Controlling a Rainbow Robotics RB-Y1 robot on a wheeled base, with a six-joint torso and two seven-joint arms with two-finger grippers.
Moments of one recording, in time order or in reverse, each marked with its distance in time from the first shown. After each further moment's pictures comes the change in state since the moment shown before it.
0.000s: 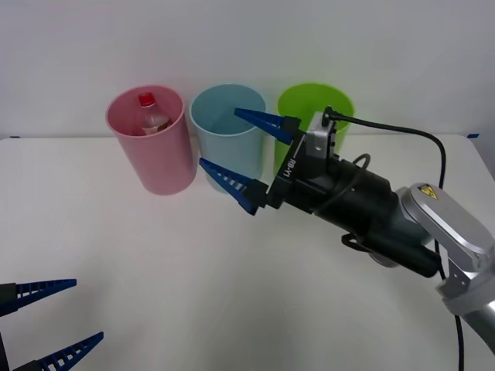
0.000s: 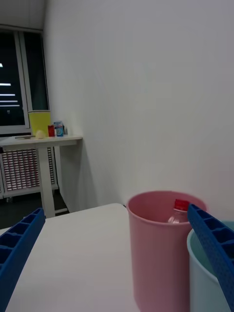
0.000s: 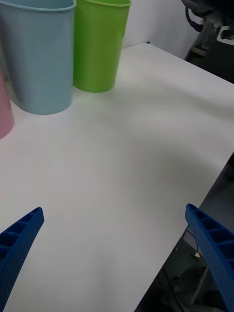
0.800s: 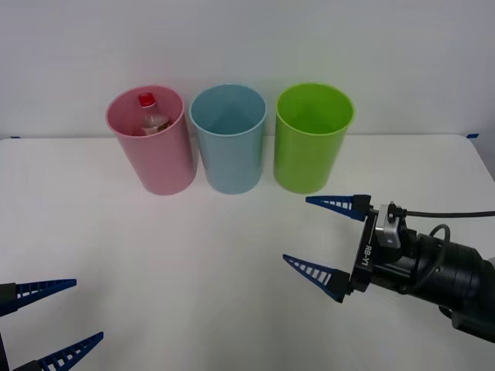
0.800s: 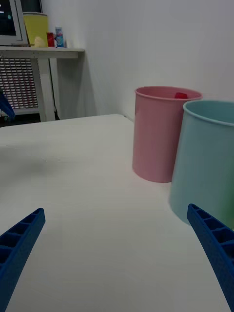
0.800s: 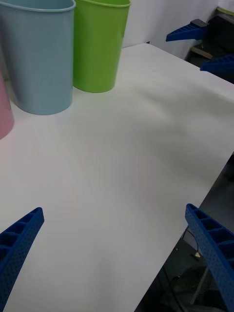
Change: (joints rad) right arm 0.379 -0.078 -0.289 -0.100 0.378 -0.302 -0.121; left arm 0.000 0.000 0.000 0.000 0.000 0.000 0.000
